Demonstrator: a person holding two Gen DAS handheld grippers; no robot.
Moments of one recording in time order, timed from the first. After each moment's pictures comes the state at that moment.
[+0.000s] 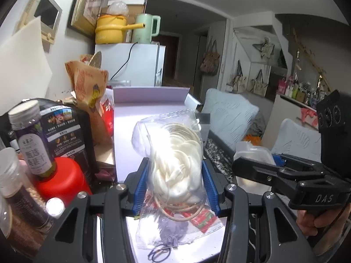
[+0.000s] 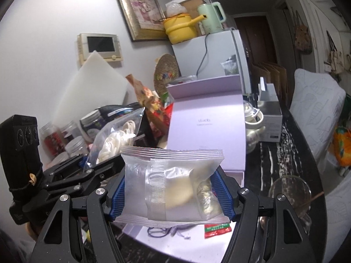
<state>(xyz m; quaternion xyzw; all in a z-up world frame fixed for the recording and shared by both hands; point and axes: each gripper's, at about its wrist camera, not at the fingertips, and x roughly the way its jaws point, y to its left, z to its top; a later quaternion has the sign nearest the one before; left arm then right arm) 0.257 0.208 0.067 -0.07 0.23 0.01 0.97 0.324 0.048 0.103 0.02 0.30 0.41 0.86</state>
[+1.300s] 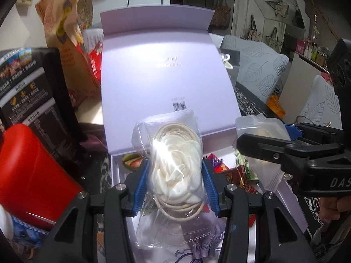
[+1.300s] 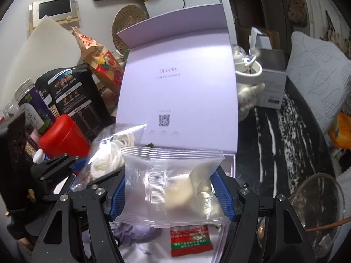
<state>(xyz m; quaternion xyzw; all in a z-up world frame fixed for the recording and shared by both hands) 0.350 0.225 -0.033 -0.04 0.38 0.03 0.92 0.417 0.089 0.006 -0.03 0.41 0.35 0.84</state>
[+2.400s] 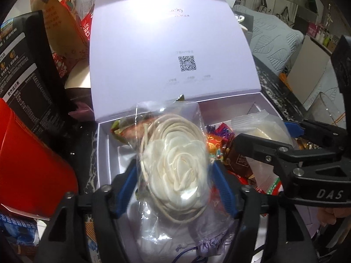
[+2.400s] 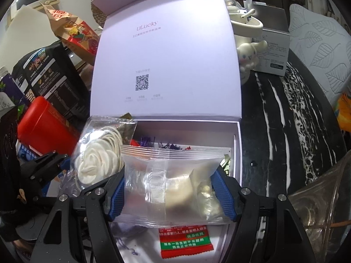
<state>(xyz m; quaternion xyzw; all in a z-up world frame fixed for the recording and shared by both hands) 0.372 0.223 -0.073 -0.04 0.47 0.05 0.88 0.435 0.100 -0.043 -0.04 0.48 0.32 0.81</state>
